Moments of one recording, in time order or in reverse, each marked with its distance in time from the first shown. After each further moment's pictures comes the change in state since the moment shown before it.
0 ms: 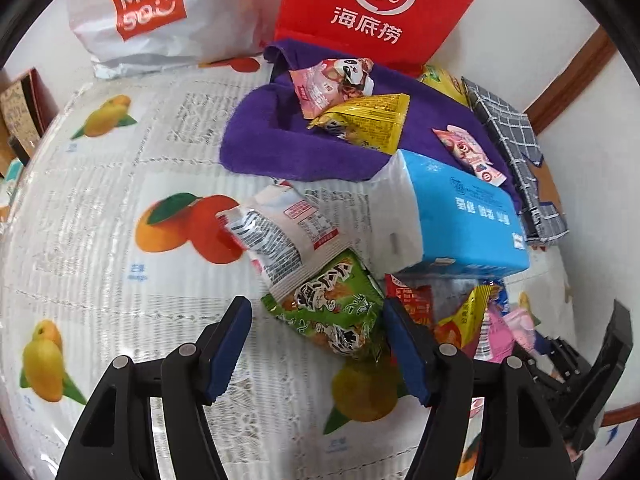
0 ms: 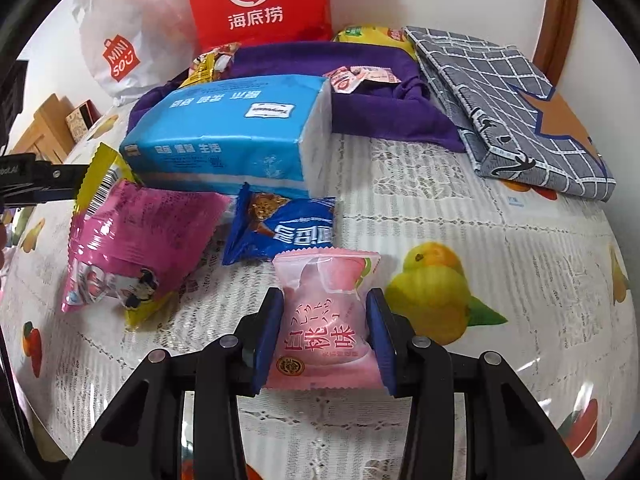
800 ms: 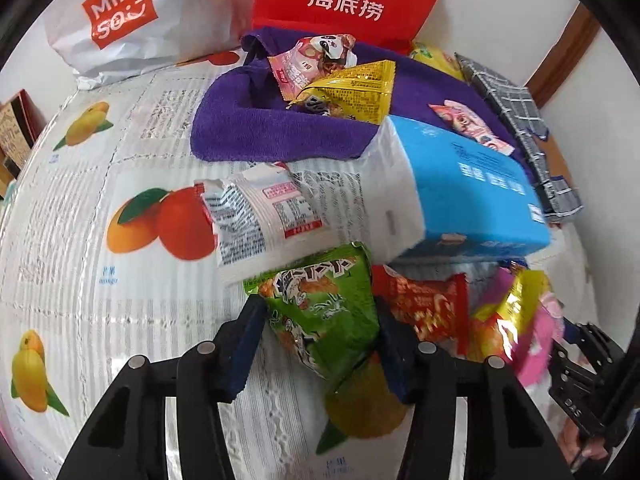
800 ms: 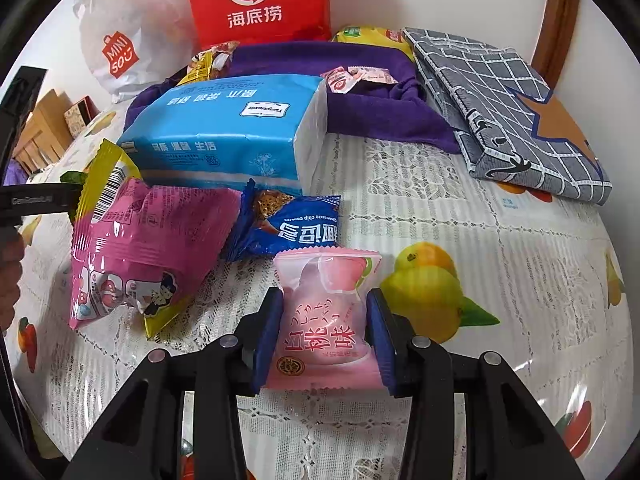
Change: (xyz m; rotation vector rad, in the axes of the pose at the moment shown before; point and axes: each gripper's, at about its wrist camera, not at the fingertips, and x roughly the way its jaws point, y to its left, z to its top) left arm 0.023 -0.011 -0.011 0.056 0.005 0.019; right arm -0.002 0.001 -0.002 -0.014 0.003 -0.020
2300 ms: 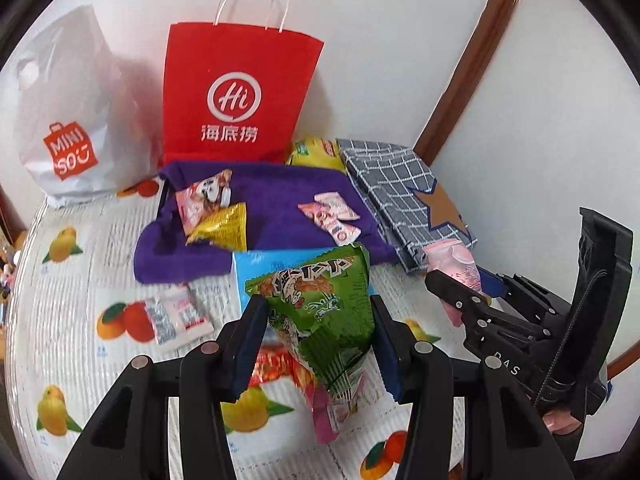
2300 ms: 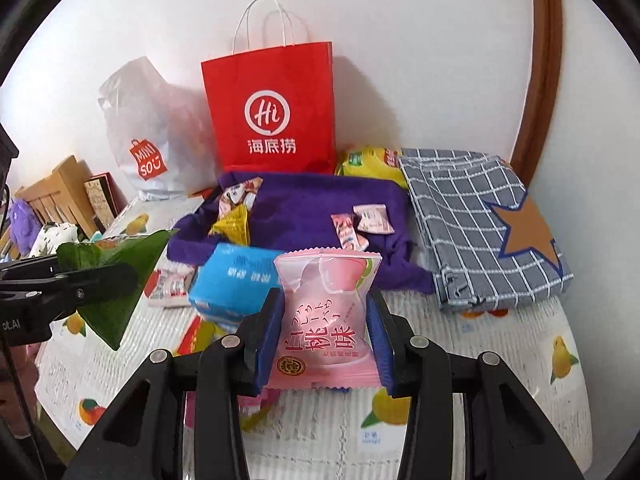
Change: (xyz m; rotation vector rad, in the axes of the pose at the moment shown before) left arm -0.126 -0.083 0.035 0.149 -0.254 -0.189; right arm -0.108 0.020 0.085 0.026 -0.273 0.009
